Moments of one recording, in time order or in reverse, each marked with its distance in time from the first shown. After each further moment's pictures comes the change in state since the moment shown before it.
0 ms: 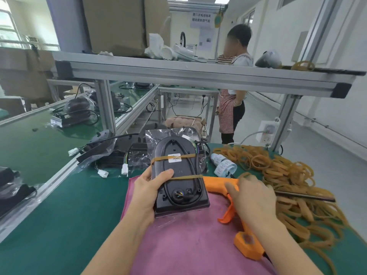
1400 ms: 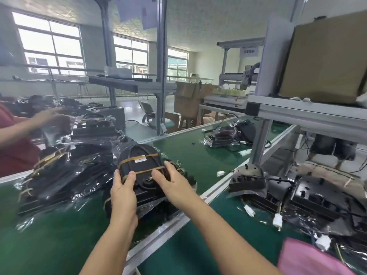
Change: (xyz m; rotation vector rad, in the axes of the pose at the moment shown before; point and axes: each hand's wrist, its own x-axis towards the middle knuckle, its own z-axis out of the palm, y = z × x) left_hand -0.105 0.177 -0.275 0.109 1.103 0.563; right_hand -0.096 -0.447 -0.062 1.171 -0.787 -1.036
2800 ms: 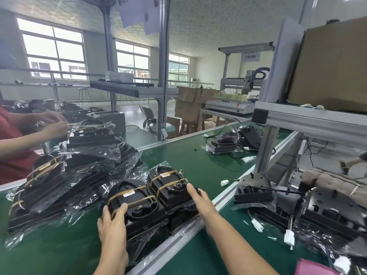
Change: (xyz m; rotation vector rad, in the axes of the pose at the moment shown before) left_hand 0.022 -0.056 -0.036 0.237 0.143 -0.222; right_hand 0.033 0.092 -0.022 0.415 0.222 0.439
